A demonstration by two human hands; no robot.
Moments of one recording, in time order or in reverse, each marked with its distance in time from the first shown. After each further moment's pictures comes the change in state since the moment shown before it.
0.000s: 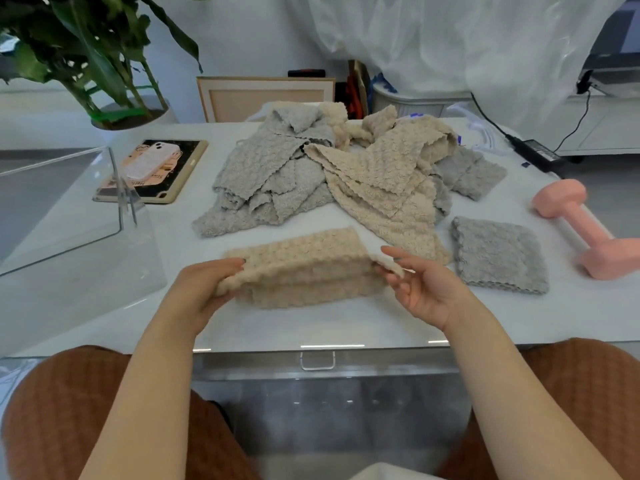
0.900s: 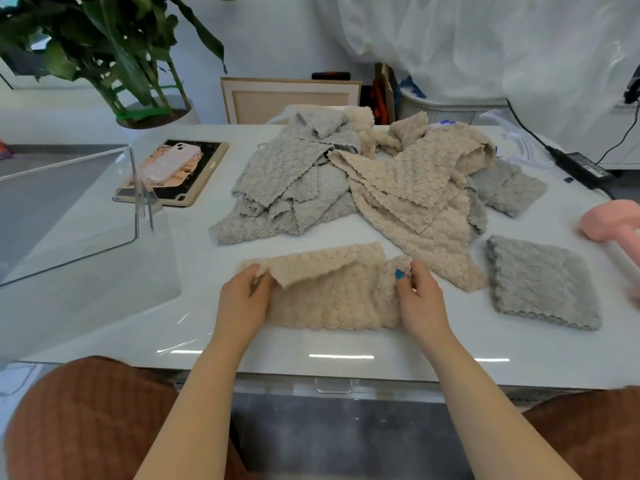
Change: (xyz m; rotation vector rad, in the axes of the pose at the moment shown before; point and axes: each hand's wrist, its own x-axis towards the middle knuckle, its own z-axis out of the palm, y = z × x) left_hand 0.036 -0.043 0.020 0.517 0.138 0.595; right_hand 0.059 0.044 0.012 -0.946 0.281 -0.706
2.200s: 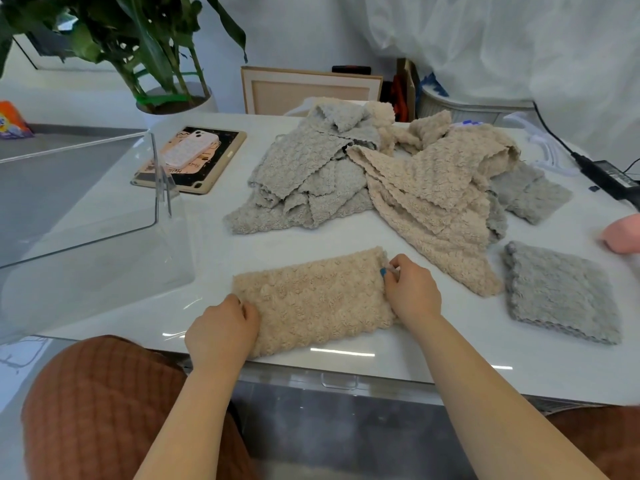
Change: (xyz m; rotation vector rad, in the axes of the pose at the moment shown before) left_hand -0.032 -0.029 -0.020 0.756 0.053 -0.302; right_hand 0.033 0.006 0.031 -0.601 -0.077 -0.045
